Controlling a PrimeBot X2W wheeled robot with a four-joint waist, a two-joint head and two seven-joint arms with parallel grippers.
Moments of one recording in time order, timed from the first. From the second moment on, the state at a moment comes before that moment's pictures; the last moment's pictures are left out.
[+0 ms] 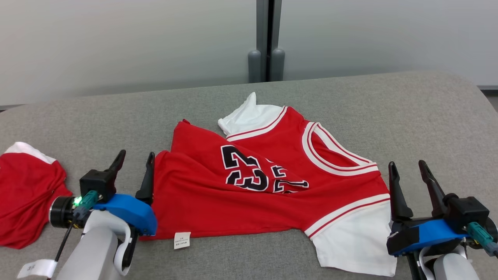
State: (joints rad) left arm -0.45 0.26 -0.41 0.76 -0.41 -0.07 -0.26; right arm -0.16 -0.05 -0.09 0.29 0.09 0.13 -0.26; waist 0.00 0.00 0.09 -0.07
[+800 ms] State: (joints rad) left arm 0.00 0.21 -0.10 0.25 -0.25 0.01 -0.26; right arm -0.10 -0.05 -0.04 0.28 0.11 0.13 -0.24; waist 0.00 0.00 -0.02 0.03
